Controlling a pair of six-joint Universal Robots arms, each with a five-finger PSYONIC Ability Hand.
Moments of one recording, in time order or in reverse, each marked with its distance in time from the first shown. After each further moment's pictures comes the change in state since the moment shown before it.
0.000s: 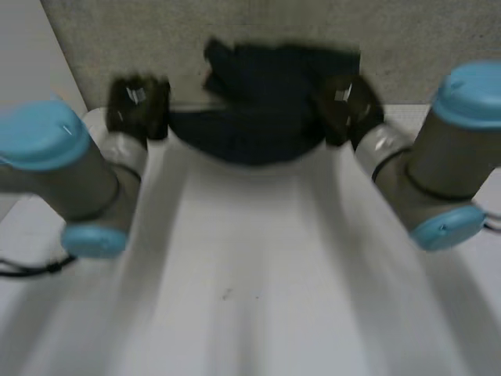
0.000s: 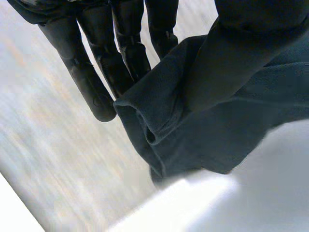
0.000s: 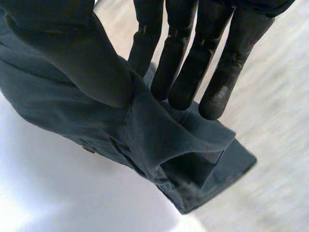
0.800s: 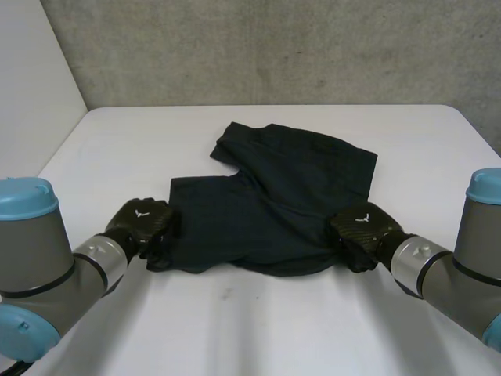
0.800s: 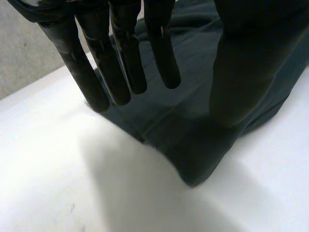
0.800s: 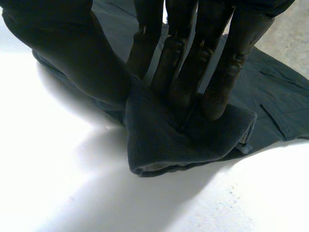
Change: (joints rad) left arm 0.158 0.101 -0.460 -0.243 0.338 0.006; right arm -0.182 -0.095 0.546 0.108 -0.247 0.005; left_hand -0.402 -0.491 -0.476 -0.495 -0.432; right_hand 0.000 0.001 0.000 0.000 0.000
